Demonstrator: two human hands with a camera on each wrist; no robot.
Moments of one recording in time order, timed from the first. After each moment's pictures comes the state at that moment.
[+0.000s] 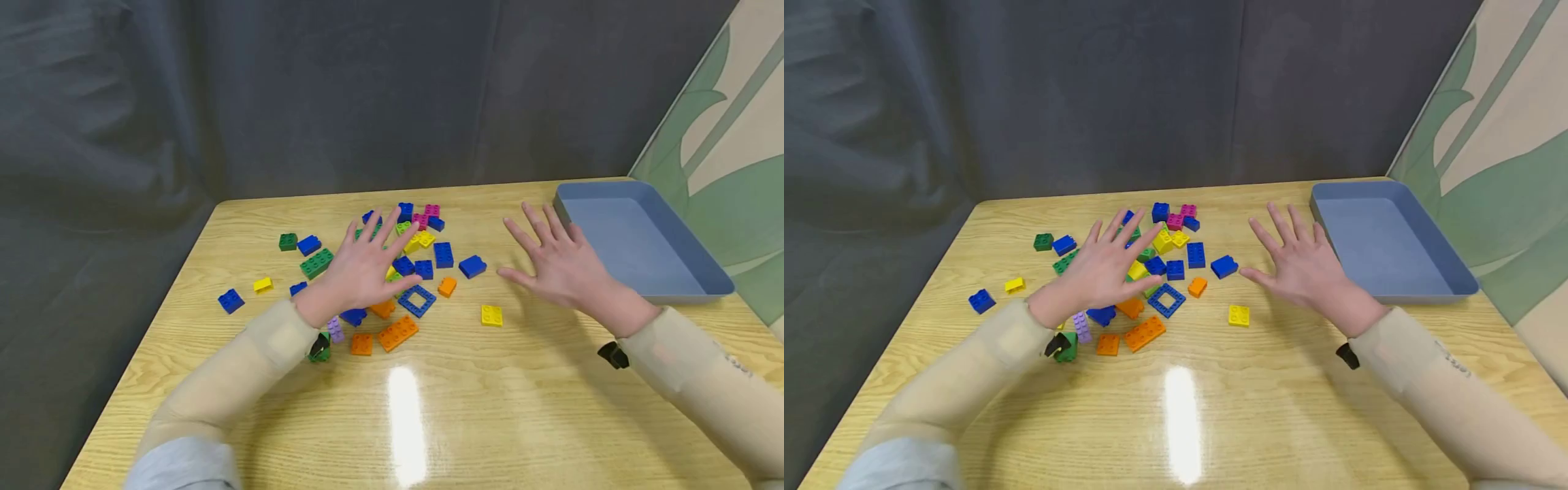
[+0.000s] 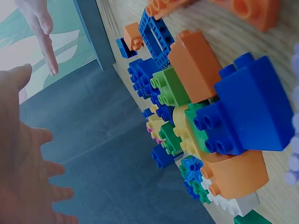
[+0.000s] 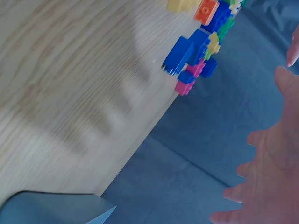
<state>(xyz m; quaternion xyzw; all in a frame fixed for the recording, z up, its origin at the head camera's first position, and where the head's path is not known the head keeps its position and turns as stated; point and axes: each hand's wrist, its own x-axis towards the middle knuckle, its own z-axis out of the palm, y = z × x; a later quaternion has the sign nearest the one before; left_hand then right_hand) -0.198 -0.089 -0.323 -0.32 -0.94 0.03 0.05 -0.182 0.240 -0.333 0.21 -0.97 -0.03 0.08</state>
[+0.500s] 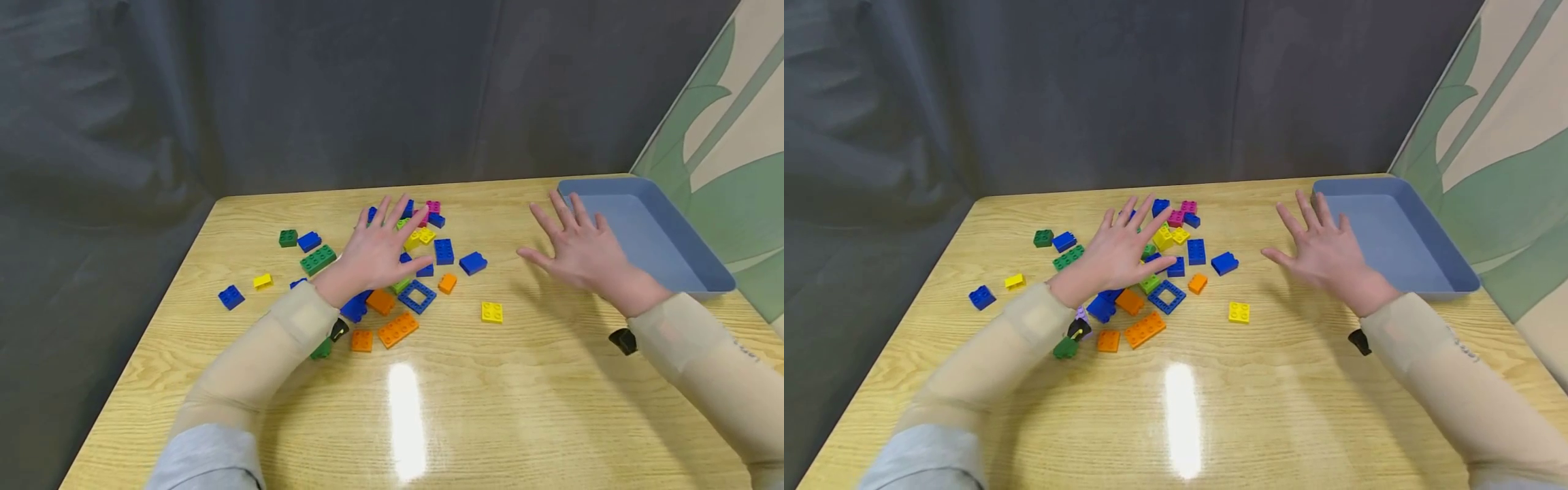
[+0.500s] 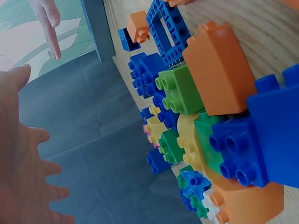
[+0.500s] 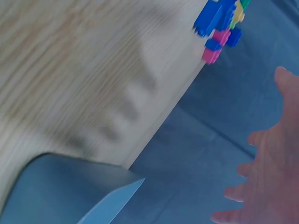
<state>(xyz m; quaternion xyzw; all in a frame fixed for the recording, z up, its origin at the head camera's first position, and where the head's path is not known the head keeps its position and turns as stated) -0.222 -0.069 -0.326 -0.29 -0.95 0.00 0.04 -0.202 0.272 -0.335 0.16 -0.99 0.00 0.04</state>
